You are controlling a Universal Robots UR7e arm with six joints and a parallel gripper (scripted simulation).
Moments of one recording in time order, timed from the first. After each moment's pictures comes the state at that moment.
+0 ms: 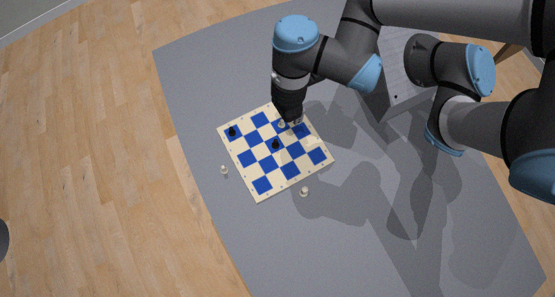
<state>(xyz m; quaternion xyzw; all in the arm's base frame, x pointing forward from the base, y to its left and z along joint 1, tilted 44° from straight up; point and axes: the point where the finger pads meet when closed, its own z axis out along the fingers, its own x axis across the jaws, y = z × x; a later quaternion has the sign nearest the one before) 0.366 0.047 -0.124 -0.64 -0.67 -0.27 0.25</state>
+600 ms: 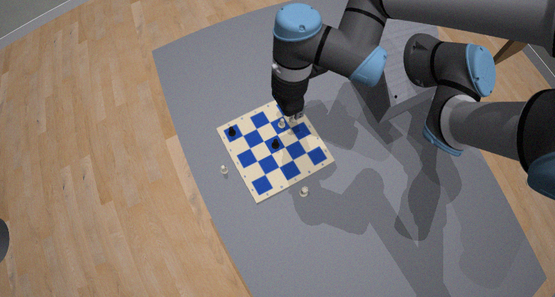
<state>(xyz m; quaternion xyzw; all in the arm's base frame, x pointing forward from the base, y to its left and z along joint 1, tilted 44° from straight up) 0.366 0.027 -0.103 -0.64 -0.67 -0.27 0.25</state>
